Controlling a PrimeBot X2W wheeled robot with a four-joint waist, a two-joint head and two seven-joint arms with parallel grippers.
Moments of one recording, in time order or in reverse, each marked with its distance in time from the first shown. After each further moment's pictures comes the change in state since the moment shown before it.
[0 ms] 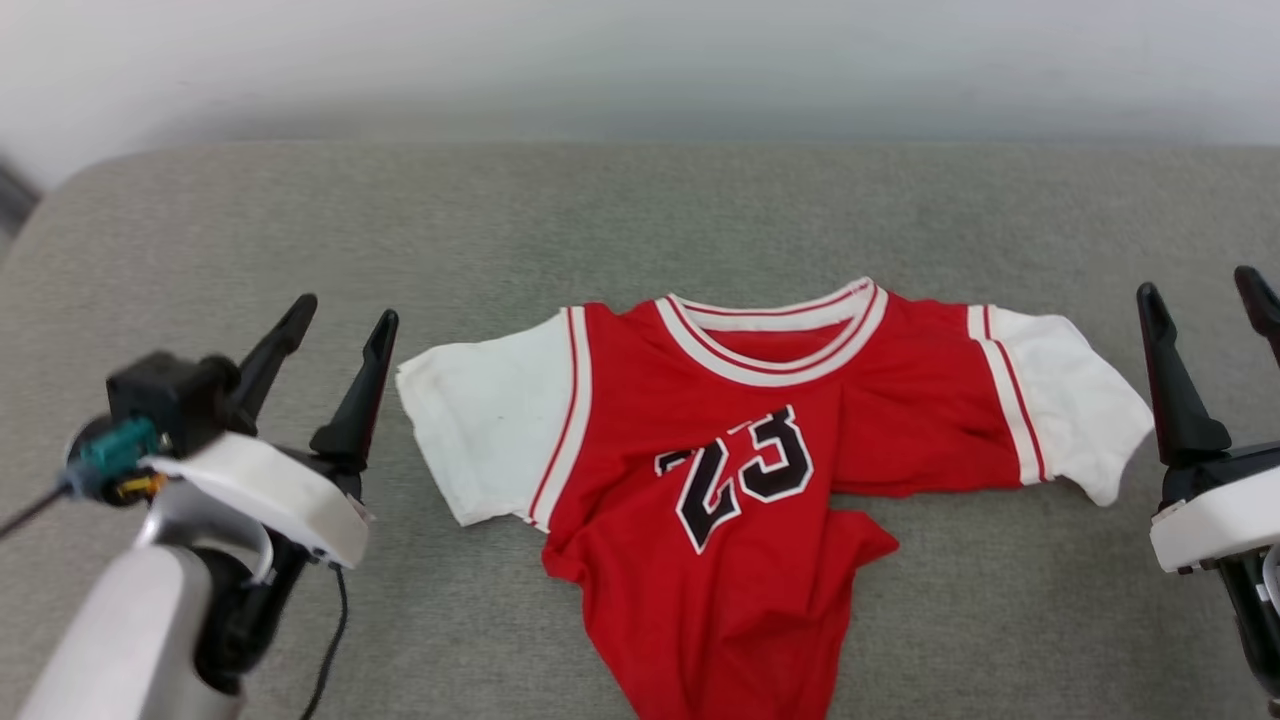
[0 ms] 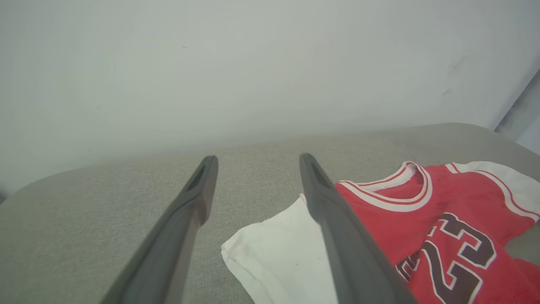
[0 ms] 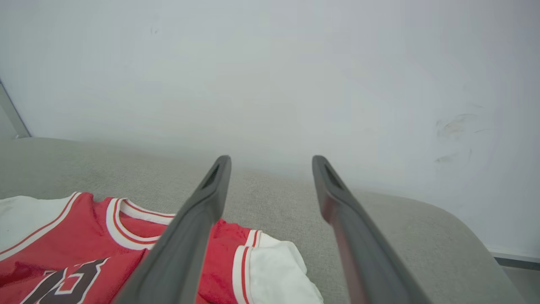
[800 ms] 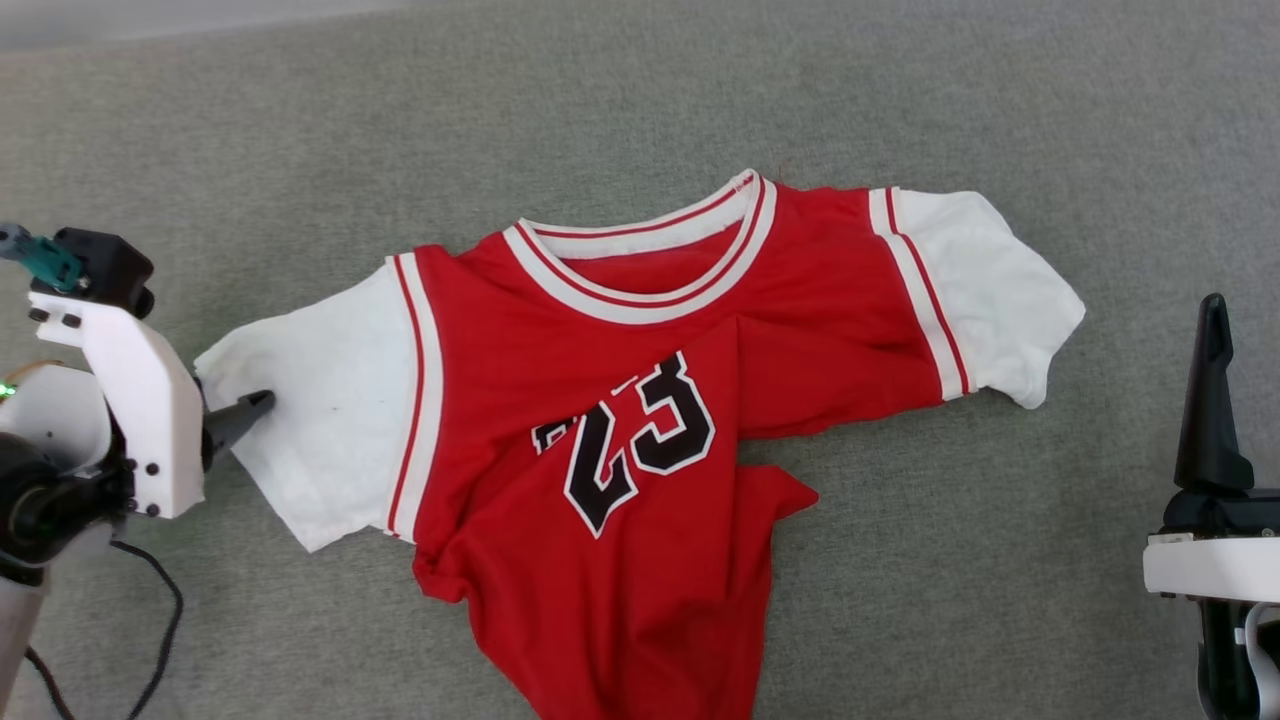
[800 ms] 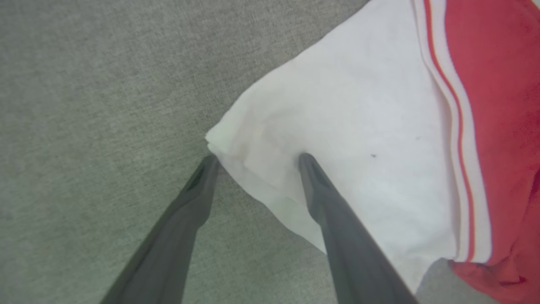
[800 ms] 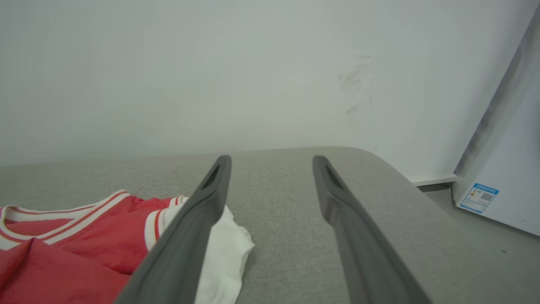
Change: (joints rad) left arm -0.218 0.301 -0.063 0.109 -0.310 0.000 0.873; right arm 0.071 0.239 -0.140 -0.042 -0.108 0.000 -0.250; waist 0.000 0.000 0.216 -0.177
